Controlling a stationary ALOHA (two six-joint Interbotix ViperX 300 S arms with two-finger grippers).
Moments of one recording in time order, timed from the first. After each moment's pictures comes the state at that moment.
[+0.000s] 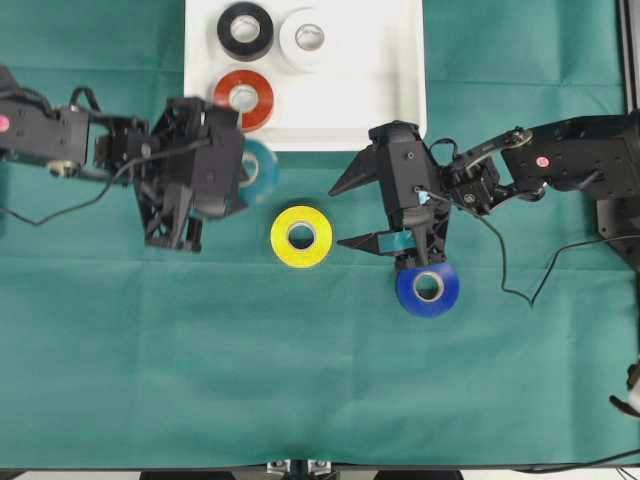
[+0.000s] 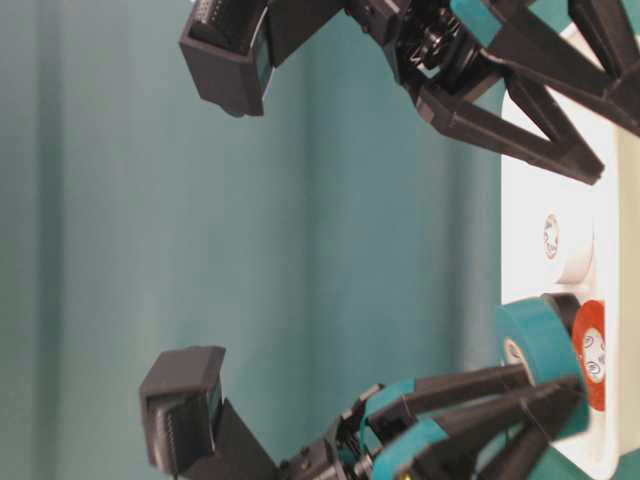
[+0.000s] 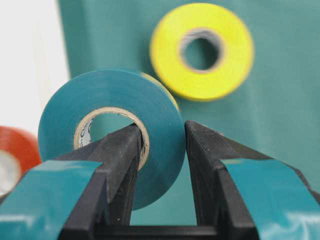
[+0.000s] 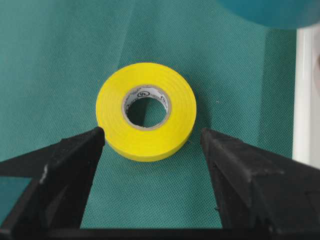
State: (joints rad) left arm 0.00 -0.11 0.69 -0.03 0.25 0.17; right arm 0.01 -0.03 0.81 -0.75 -0.21 0.80
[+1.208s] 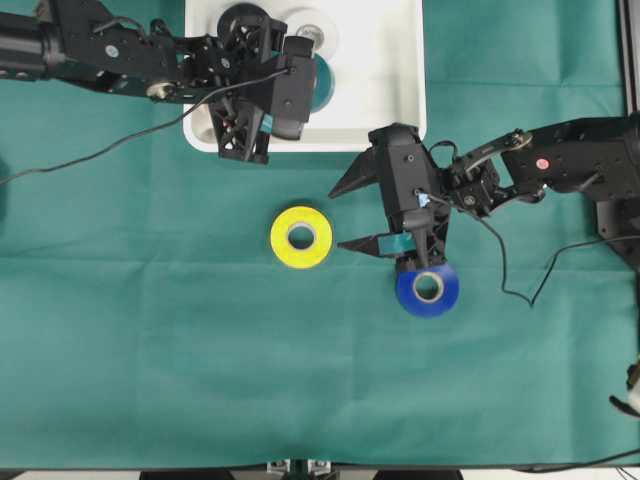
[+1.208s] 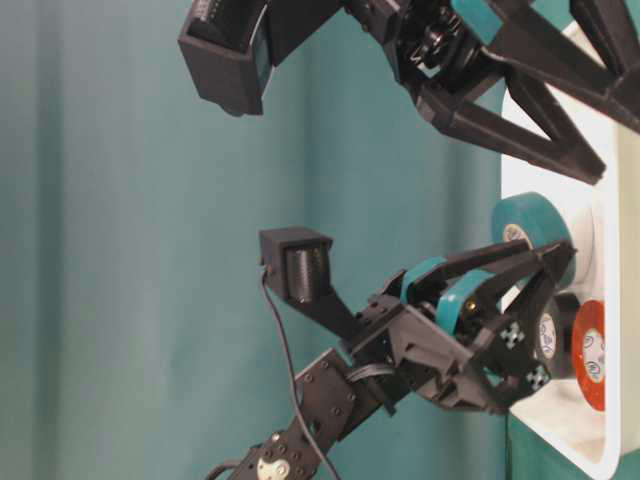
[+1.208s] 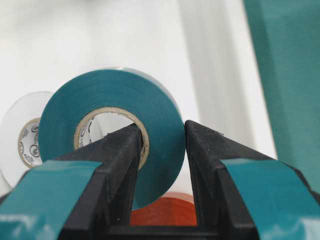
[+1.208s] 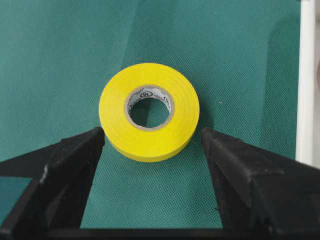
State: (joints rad) left arm 0.23 0.18 0.48 -0.02 0.14 0.50; right arm 0.01 -0.03 0.81 -0.75 -0.21 0.80
